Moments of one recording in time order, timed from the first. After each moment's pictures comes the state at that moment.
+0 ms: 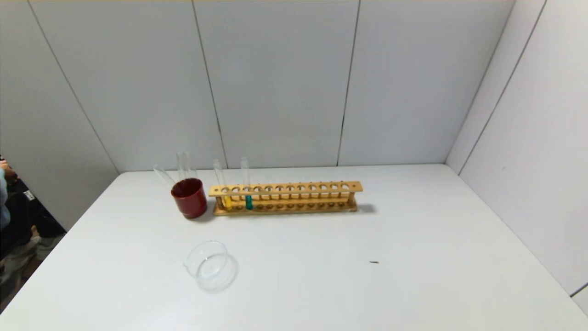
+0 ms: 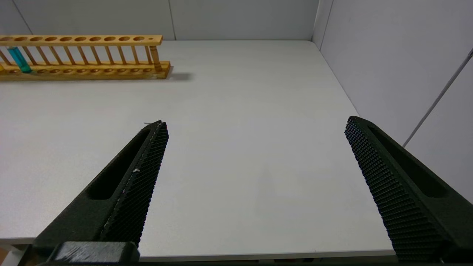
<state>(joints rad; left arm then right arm) 0.00 0.53 -0.59 0.12 -0.20 0.04 0.00 0.00 0.00 0.00 0.00 0.00</state>
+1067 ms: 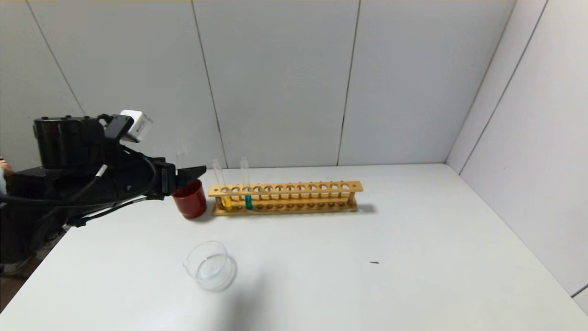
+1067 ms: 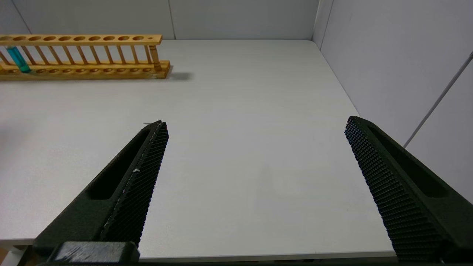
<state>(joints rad) -0.13 1.63 -0.76 -0.62 -0.21 0.02 0.00 0.00 0.00 0.00 0.00 0.00</state>
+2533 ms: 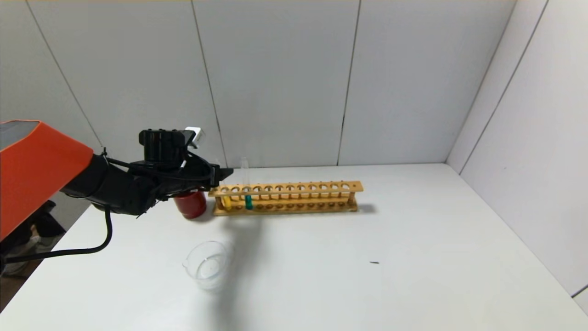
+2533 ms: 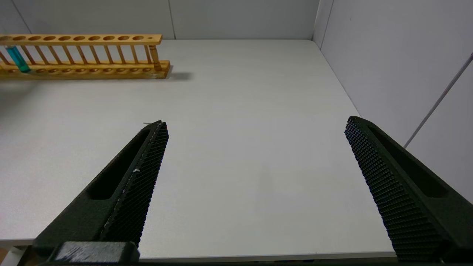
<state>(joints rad) -0.16 2.11 -1.14 -0.62 -0.20 -0.01 0.00 0.00 0.00 0.00 0.00 0.00</state>
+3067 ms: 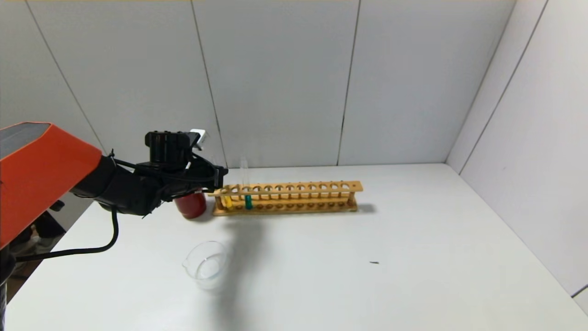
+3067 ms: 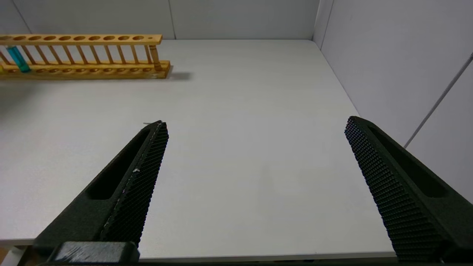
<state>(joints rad) -0.17 2.13 -1.15 -0.62 -0.20 -0.01 0.00 0.00 0.00 0.00 0.00 0.00</state>
